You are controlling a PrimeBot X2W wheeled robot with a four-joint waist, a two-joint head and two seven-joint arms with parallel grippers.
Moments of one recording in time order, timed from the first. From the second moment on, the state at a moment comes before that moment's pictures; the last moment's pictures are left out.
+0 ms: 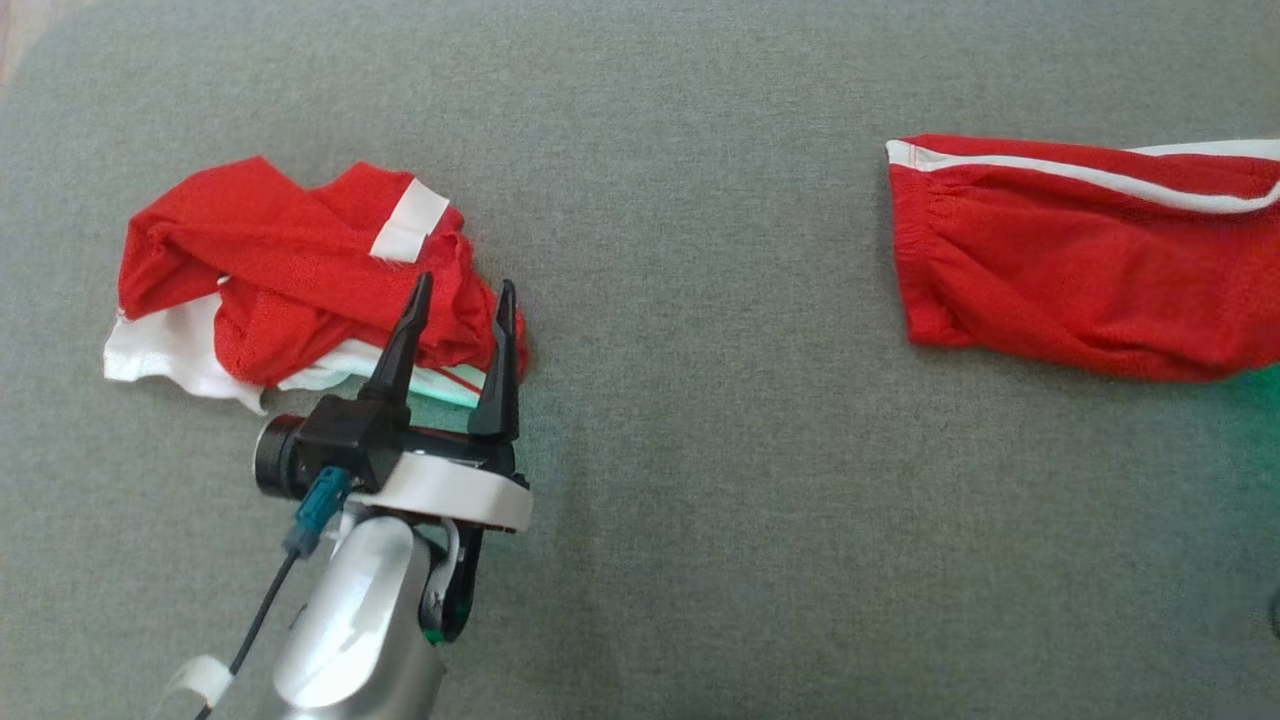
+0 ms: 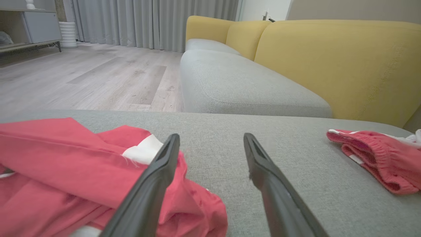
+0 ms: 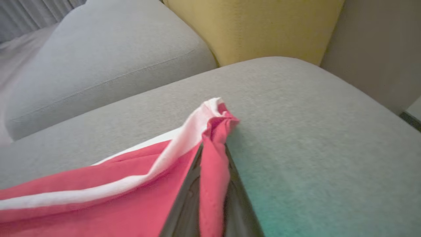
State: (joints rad) left arm -0.36 0.04 -0.32 0.39 -0.28 -0.02 -0.26; right arm -0.70 -0.38 -0.36 0.99 0.19 0.13 0.00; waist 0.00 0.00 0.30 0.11
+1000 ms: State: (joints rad) left arm -0.30 0.04 -0.32 0.42 -0.28 -0.02 -0.26; right arm -0.58 -0.10 0.16 0.75 0.38 0.13 0.02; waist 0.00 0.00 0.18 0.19
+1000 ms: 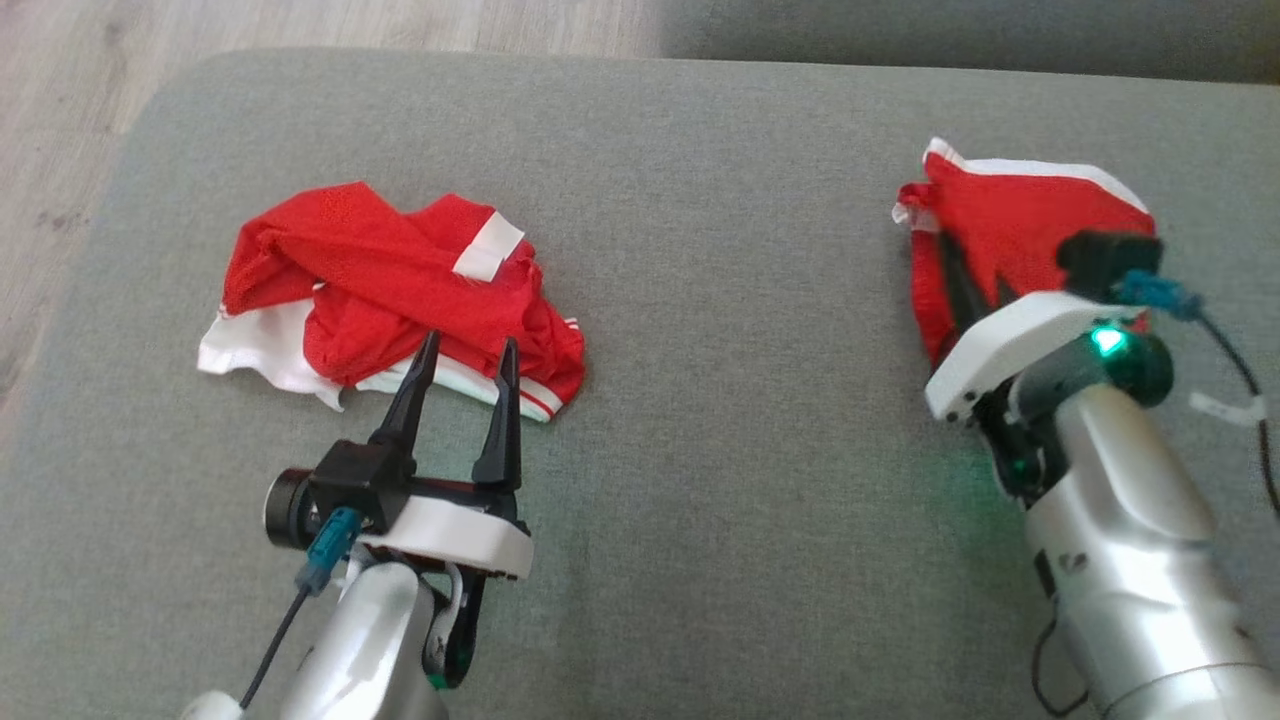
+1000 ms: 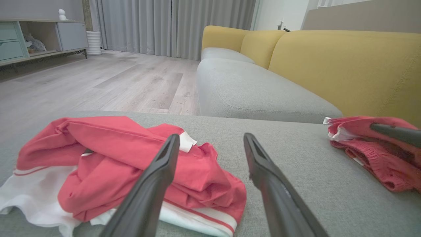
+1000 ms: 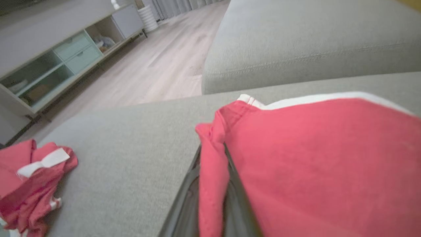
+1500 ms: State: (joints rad) left arm -0.30 0.04 -0.33 0.42 -0.28 -0.01 -0.26; right arm -0.59 -0.10 0.29 0.91 0.36 0.13 -0.17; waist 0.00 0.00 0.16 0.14
